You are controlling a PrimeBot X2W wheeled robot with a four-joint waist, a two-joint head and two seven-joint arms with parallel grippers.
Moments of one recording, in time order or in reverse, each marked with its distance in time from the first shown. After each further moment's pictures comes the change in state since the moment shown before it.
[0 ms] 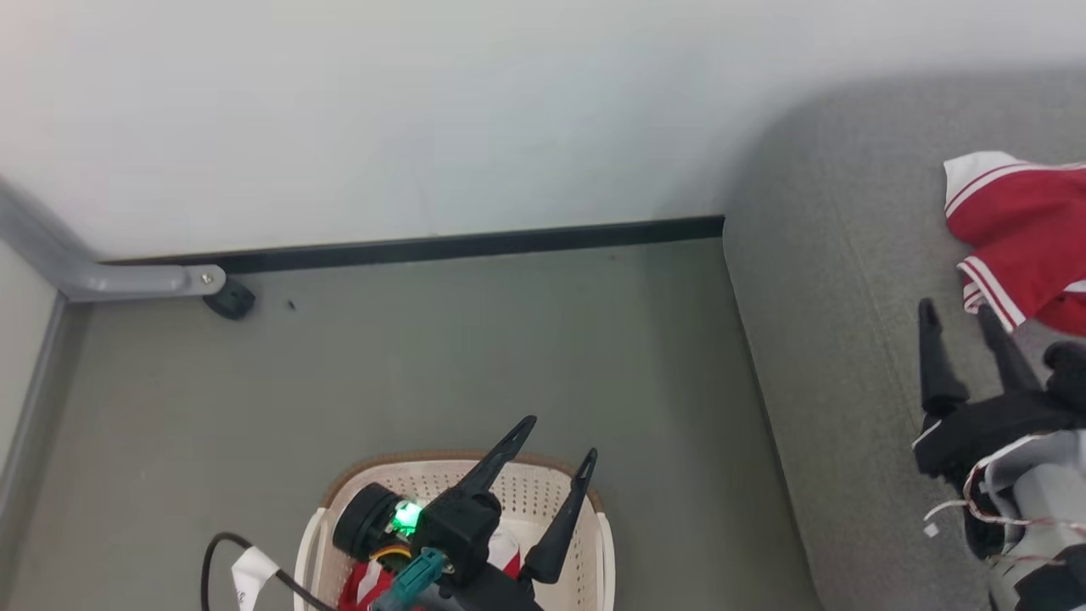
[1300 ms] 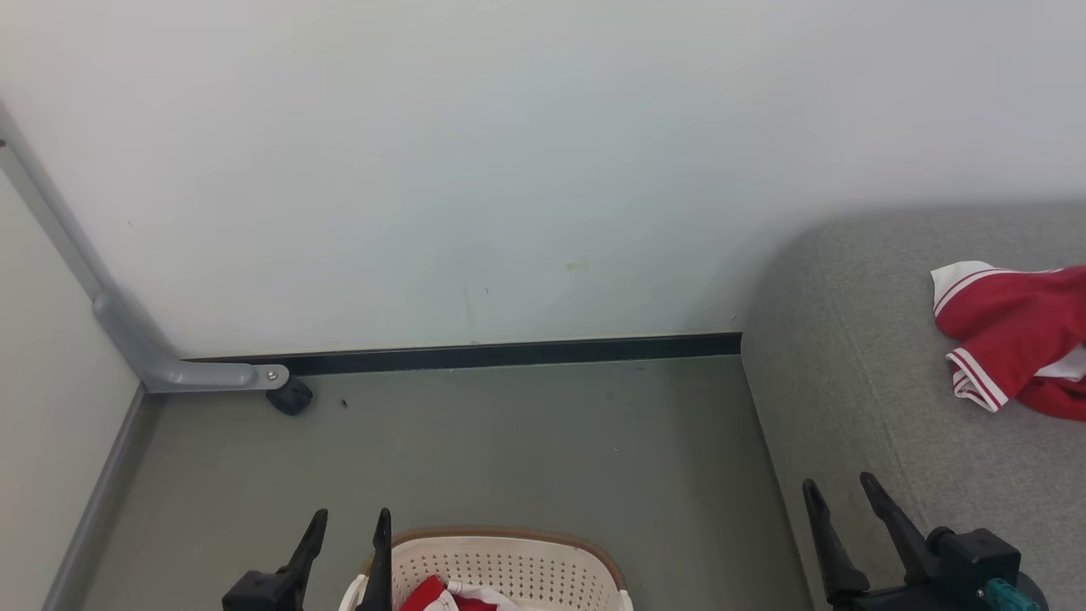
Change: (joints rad) left arm 0.276 0.038 0.357 0.035 -0.073 0.083 -0.021; right arm 0.454 0.083 0.105 -0.392 -0.105 -0.042 0.000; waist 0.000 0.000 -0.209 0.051
